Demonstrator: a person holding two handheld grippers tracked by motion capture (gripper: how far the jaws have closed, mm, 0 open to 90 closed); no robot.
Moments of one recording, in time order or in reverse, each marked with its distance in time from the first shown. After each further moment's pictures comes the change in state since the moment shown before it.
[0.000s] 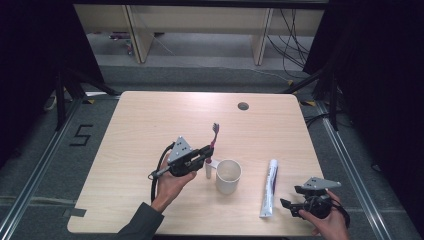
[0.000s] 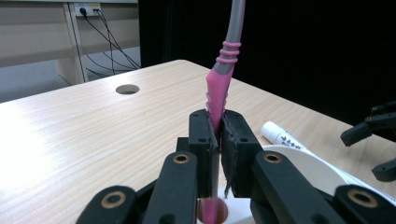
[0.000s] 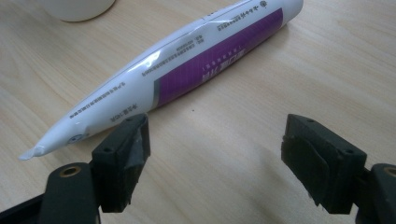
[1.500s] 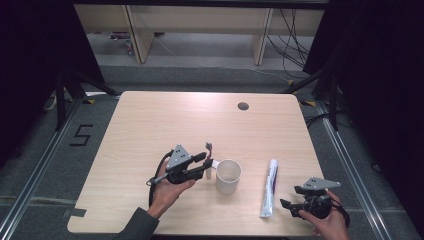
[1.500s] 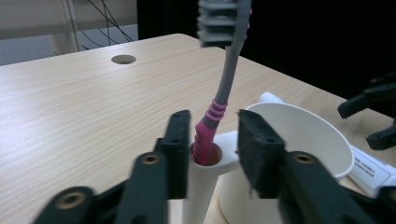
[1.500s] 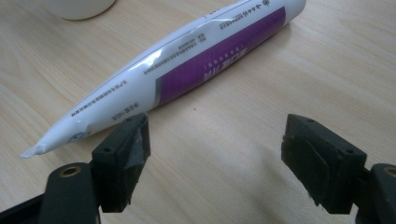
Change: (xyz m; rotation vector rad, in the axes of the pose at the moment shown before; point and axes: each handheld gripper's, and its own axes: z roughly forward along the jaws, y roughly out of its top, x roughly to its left) left arm -0.002 -0.016 -0.009 0.061 0.016 -0.041; right arm 0.003 0.000 -0.001 0.019 0.014 0.036
